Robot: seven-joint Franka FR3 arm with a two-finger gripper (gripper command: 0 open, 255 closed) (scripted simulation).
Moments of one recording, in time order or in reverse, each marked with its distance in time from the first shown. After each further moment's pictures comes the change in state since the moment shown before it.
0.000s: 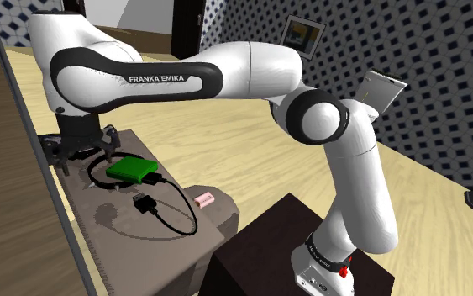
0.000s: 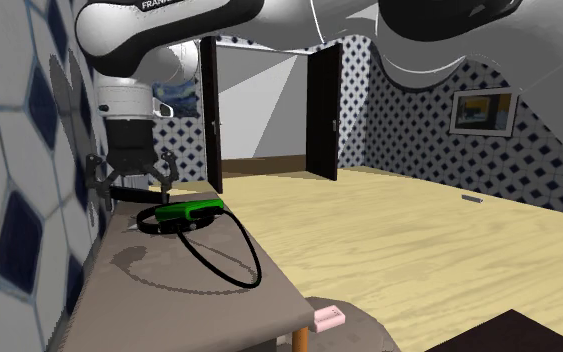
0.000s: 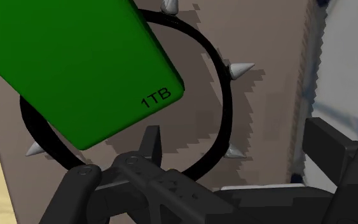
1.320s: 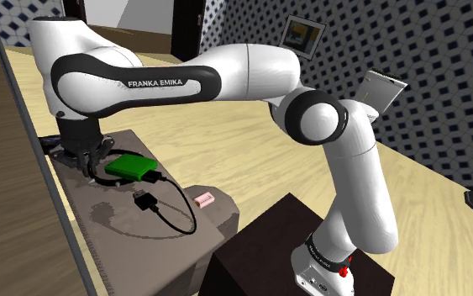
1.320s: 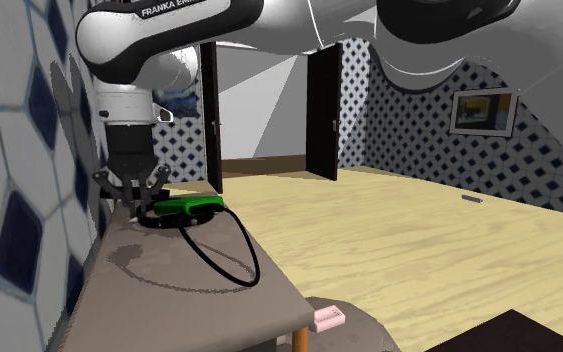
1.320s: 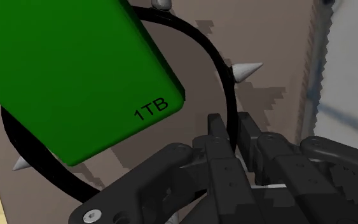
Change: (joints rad) arm 0.000 0.007 -0.002 -0.011 -0.003 0.019 0.001
